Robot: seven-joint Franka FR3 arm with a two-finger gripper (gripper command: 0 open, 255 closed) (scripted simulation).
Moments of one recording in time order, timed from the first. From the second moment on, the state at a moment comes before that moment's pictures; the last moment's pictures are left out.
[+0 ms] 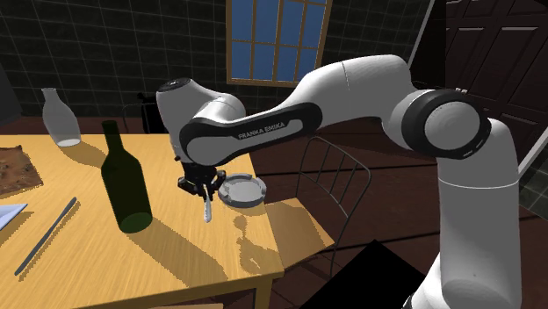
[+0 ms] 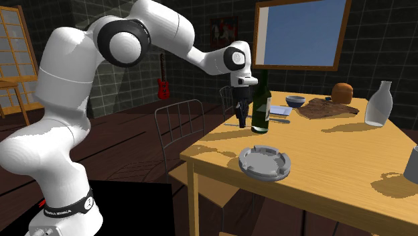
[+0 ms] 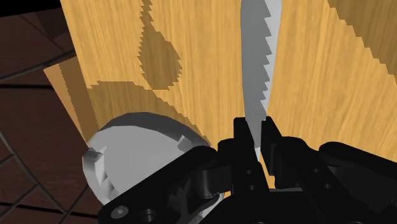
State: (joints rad) arm 0.14 0.43 0.57 -1.56 -0.44 1.83 1.23
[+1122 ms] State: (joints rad) arm -0.09 0.32 0.51 -1.67 -0.39 1.91 0.96
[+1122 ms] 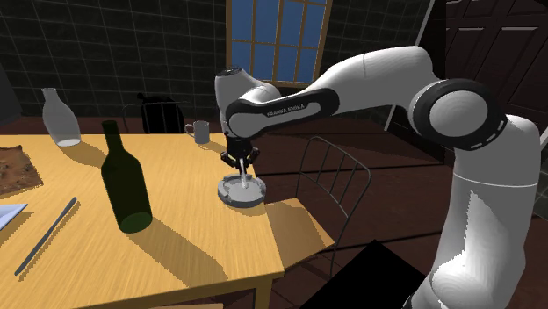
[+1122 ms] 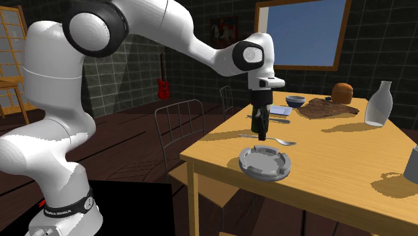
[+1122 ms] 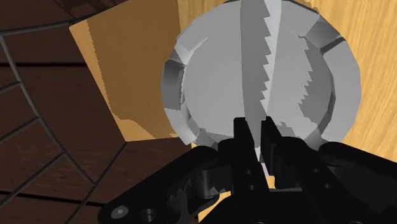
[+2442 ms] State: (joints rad) arm -0.08 0.38 0.49 -1.77 -0.44 2.06 1.01
